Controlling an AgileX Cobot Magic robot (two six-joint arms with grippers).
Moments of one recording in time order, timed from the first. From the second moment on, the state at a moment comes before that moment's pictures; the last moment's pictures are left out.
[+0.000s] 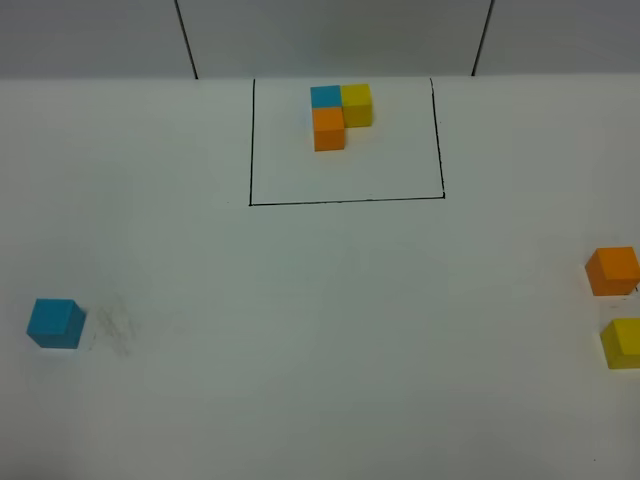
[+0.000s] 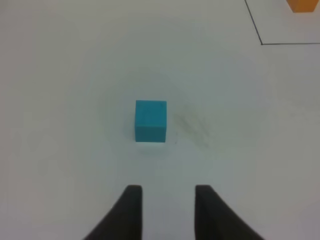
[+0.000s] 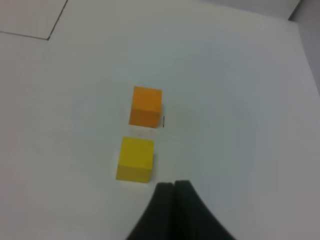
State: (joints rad) left arm -0.01 -0.01 -0.51 -0.02 1.07 0.01; right arm -0.03 -0.01 -0.50 -0.04 1.07 -0.18
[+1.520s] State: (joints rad) left arm -0.01 1.14 -0.72 -0.04 0.76 0.00; right arm -0.03 -0.01 -0.50 -0.04 1.07 -0.18
